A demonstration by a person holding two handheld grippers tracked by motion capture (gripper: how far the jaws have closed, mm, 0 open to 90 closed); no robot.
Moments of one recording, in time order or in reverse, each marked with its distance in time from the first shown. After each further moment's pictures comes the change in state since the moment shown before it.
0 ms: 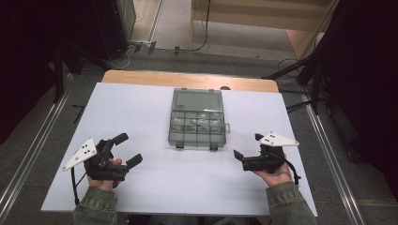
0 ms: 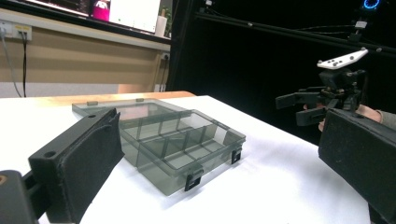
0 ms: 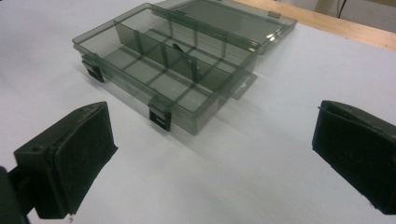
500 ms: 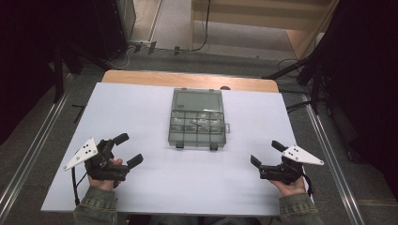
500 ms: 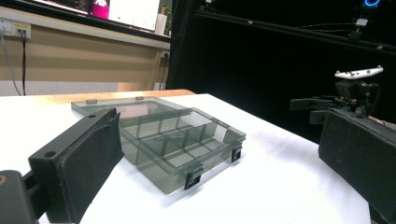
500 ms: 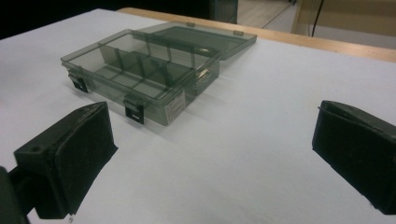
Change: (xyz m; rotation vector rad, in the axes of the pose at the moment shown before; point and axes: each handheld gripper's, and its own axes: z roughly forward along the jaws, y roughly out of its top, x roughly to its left) left arm 0.000 0.000 0.001 0.010 -0.001 0.001; right arm -0.025 -0.046 -0.031 -0.170 -0.032 0.067
